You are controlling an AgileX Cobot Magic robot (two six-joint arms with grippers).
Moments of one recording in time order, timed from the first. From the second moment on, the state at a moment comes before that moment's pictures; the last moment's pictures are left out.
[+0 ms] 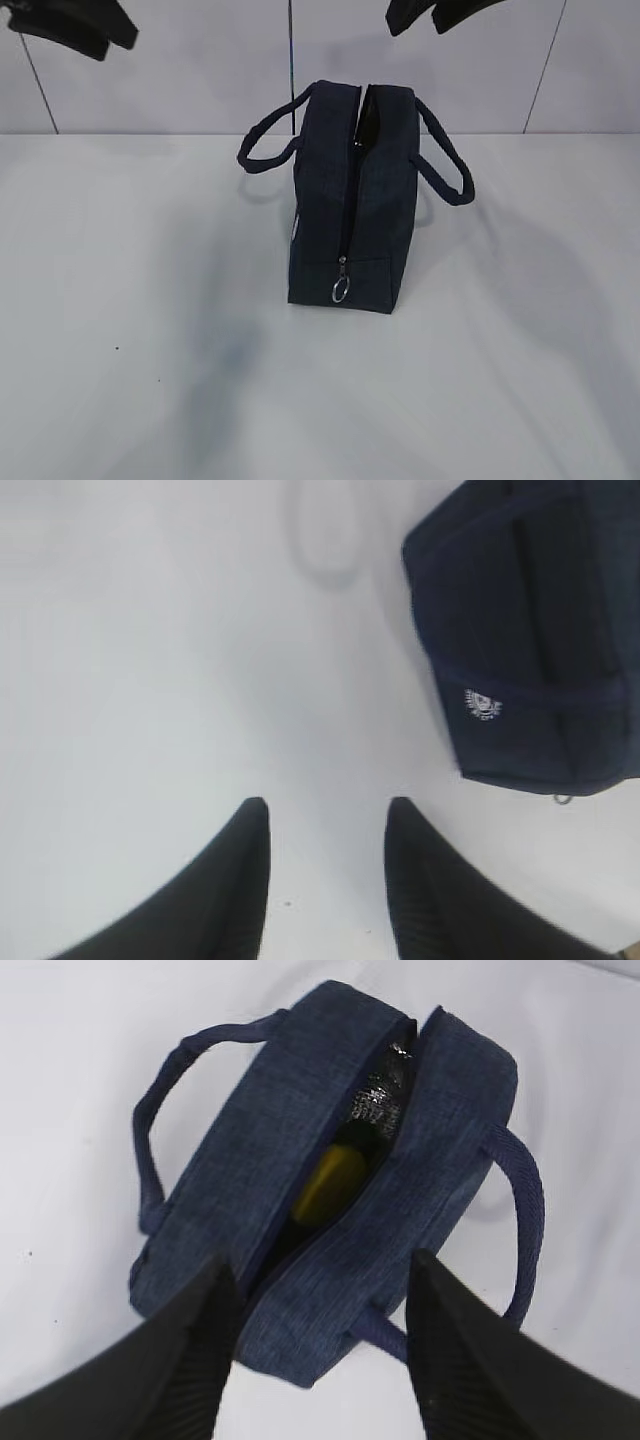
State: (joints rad) left arm -0.12 1.85 -1.86 -0.58 1.23 0.20; right arm 0.31 1.91 -2.10 0.18 1.25 -0.06
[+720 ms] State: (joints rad) left arm -0.21 1.49 -1.64 -0.18 1.25 0.05; right arm 0.43 1.54 -1.65 0.00 1.16 0.04
